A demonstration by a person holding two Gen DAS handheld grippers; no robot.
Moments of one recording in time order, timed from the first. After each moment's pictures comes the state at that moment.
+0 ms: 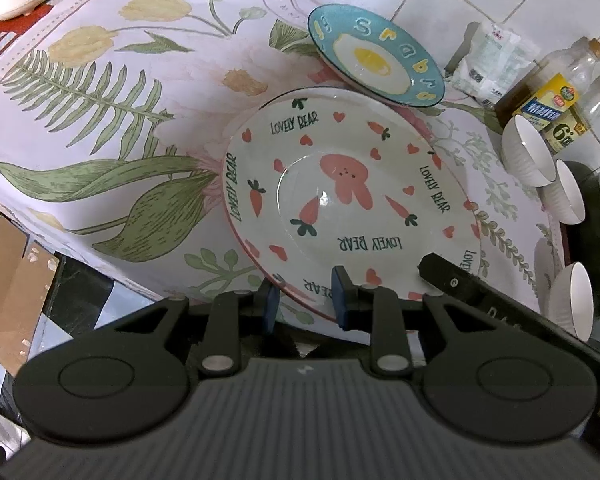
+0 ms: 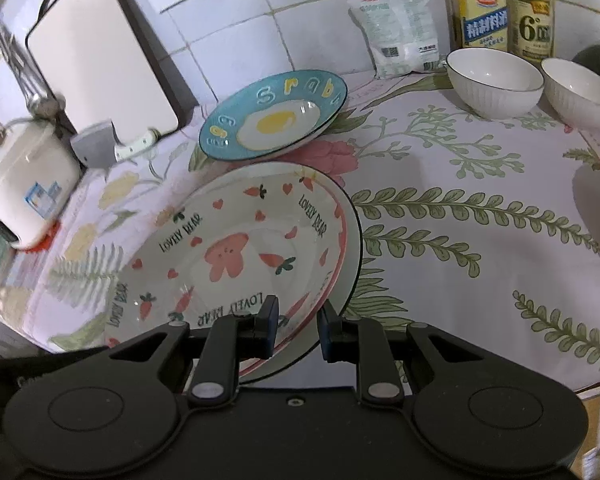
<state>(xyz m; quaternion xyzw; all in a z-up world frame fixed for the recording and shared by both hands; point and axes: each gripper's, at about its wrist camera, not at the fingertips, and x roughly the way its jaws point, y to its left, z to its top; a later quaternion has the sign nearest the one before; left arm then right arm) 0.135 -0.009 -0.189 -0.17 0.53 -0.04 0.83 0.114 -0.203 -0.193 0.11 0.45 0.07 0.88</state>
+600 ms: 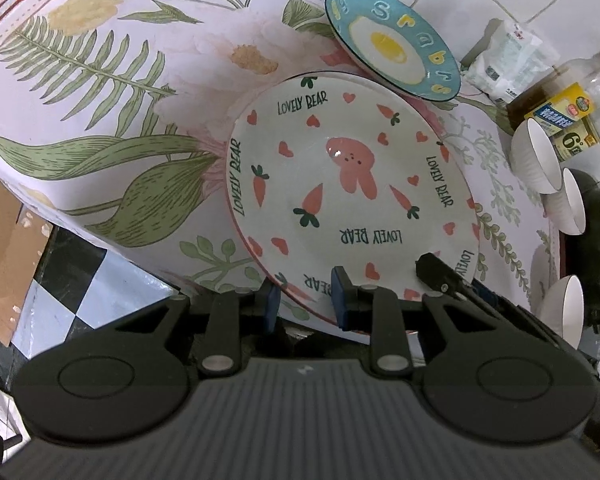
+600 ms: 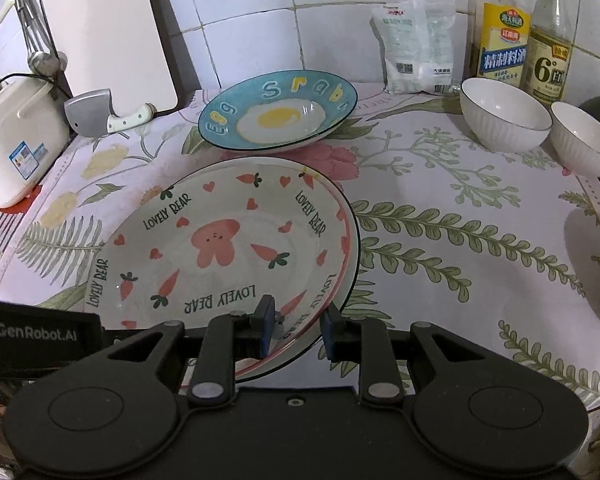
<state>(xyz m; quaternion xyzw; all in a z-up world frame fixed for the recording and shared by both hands) 0.150 -0.005 -0.195 -0.20 0.56 -0.04 0.80 0.118 -0.190 -0.195 0.04 0.44 0.06 0.90</state>
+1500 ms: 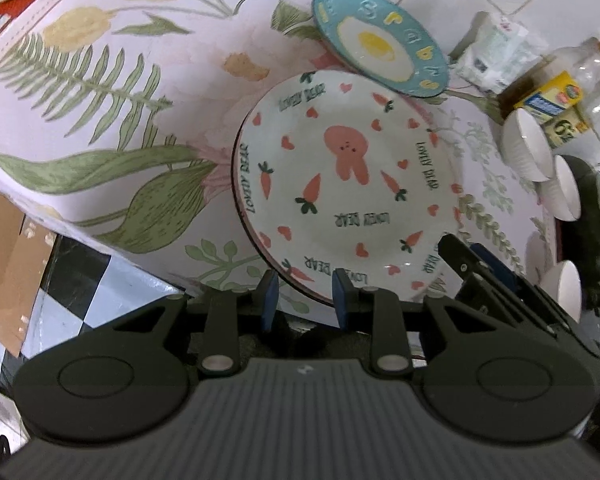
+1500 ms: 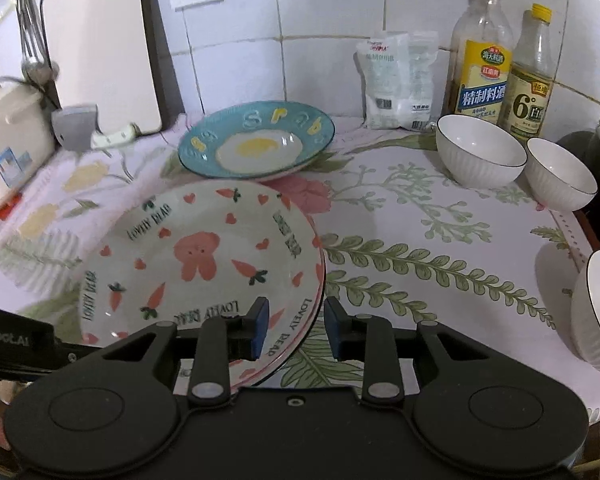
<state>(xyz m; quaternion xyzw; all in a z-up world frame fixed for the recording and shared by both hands) 0.145 -0.002 -0.177 -0.18 0.56 -0.06 0.80 0.111 -0.205 -0.182 0.03 0.39 0.05 0.92</state>
